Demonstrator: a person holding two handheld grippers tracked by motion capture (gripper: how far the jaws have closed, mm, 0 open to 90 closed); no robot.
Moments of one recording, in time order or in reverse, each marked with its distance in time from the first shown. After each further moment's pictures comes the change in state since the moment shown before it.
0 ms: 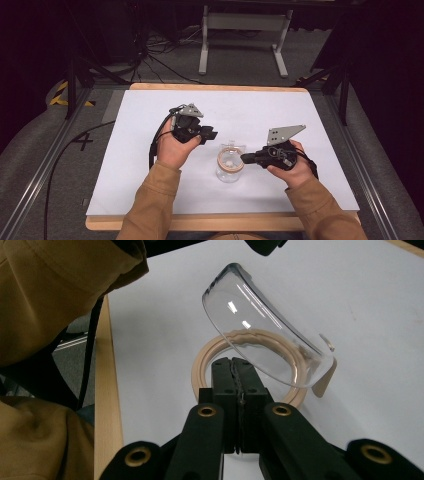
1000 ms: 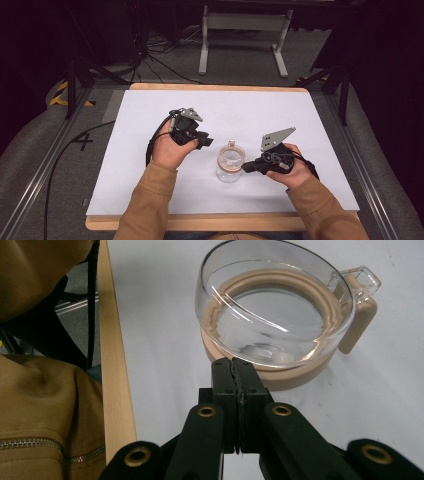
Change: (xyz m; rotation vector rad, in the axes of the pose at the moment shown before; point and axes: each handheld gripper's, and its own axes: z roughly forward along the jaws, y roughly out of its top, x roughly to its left) left arm 0.002 -0.005 0.001 0.127 -0.006 0.001; right arm 0.000 -0.008 0.011 0.163 0.041 0.013
